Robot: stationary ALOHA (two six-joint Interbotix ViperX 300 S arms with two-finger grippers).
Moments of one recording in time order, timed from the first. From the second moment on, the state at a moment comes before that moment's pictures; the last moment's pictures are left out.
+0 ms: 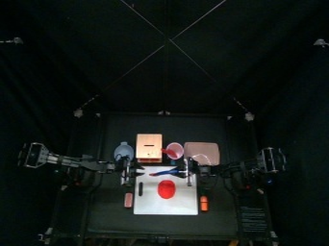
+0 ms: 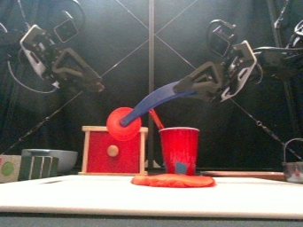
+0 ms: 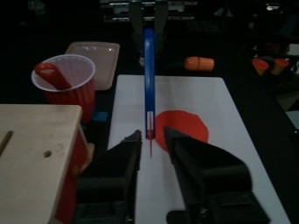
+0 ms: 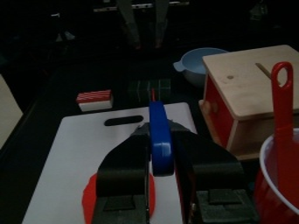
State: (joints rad) left arm -0.04 -0.41 1.11 -0.06 -0.39 0.02; right arm -0.02 -0.11 1.00 -0.04 -0.75 0.12
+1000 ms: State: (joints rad) left arm -0.08 -0.05 0.94 -0.13 -0.45 0.02; right arm 0.02 0.02 0.89 -0.05 -0.74 0.12
